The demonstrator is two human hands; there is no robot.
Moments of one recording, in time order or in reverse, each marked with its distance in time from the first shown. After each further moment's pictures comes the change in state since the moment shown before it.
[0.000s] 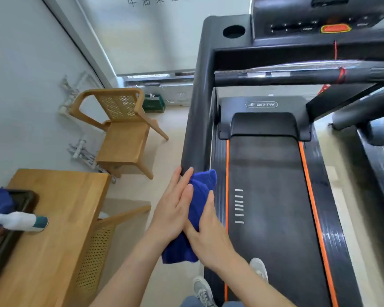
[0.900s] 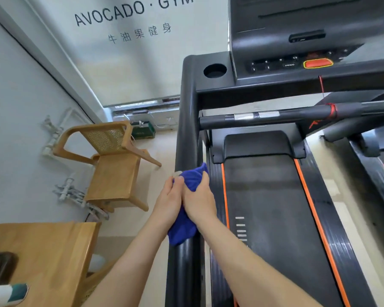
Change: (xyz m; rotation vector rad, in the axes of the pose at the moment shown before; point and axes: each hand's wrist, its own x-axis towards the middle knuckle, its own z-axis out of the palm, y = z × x) left_hand 0.163 0.062 -0.017 -0.247 0.064 -0.228; right_hand 0.204 -0.058 -0.058 0.250 0.326 0.215
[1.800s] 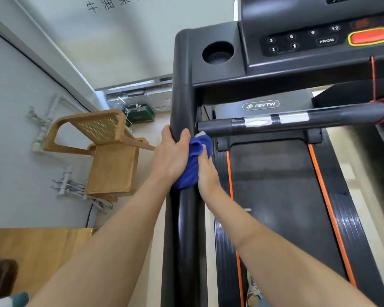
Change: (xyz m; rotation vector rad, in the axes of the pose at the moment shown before) left_hand 0.169 0.075 0.032 0.415 0.167 0.091; right_hand 0.152 -0.030 -0.004 0.597 -0.138 -0.060
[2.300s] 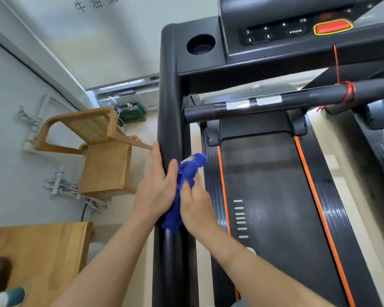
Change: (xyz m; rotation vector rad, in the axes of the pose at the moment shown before) left_hand -0.095 -0.050 -0.007 0.122 -0.058 0.107; right_hand -0.128 0.013 -0.014 -0.377 -0.021 -0.173
